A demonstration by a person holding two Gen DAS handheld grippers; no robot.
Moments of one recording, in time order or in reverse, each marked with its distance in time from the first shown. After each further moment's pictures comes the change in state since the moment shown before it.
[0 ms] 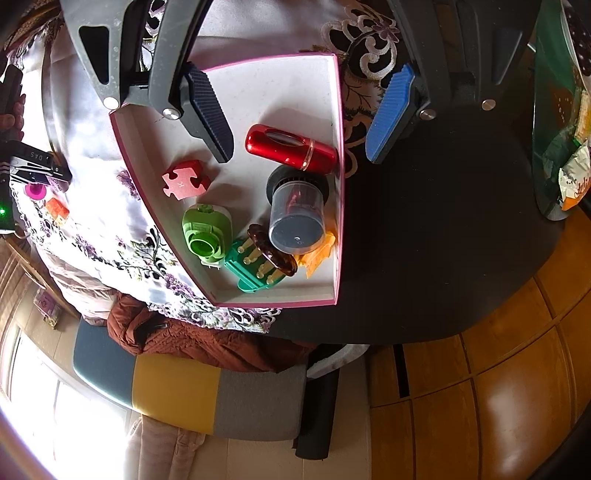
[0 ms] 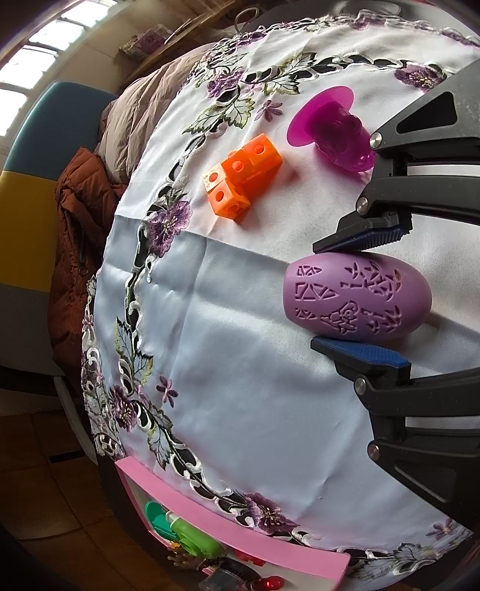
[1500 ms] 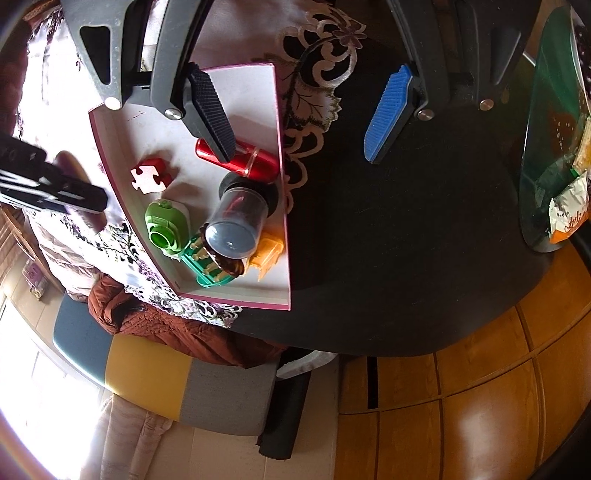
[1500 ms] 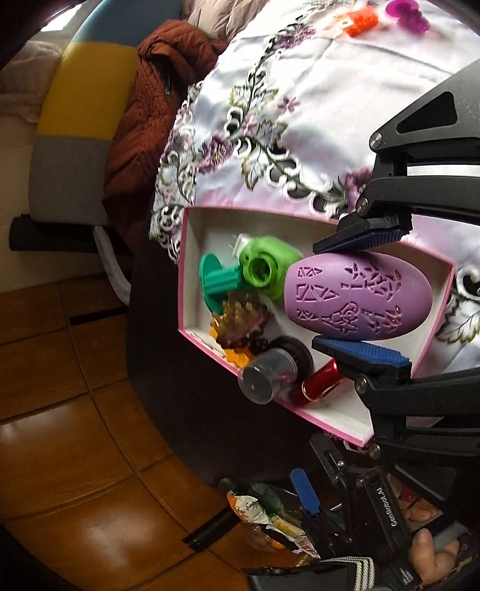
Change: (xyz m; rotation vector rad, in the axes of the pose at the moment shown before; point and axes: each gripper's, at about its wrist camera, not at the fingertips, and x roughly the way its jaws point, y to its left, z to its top) left arm -0.002 0.049 -0.011 -0.108 0.000 0.014; right arm -0.072 0.223 0.050 -0.193 -0.124 0.395
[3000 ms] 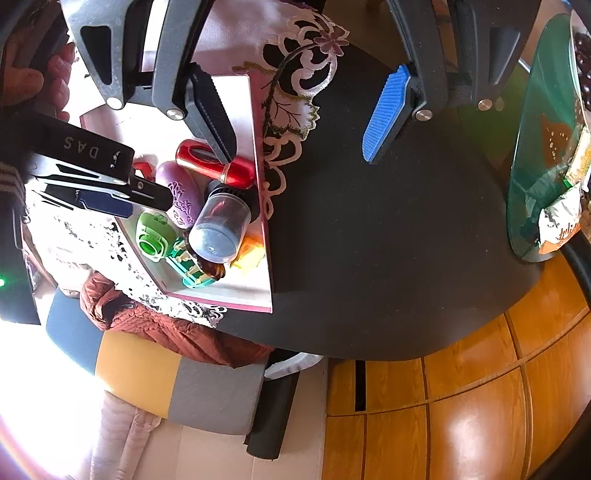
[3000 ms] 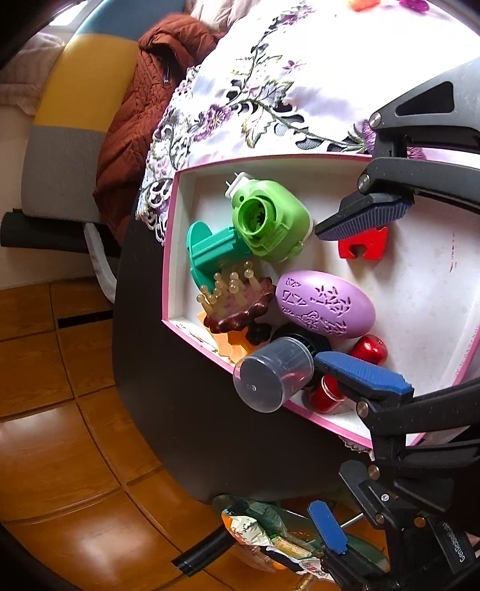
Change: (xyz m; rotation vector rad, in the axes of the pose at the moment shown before) left arm -0.006 0.014 -0.008 -0.024 0.000 0.025; right arm 0.051 0.034 0.004 0.003 0.007 -0.062
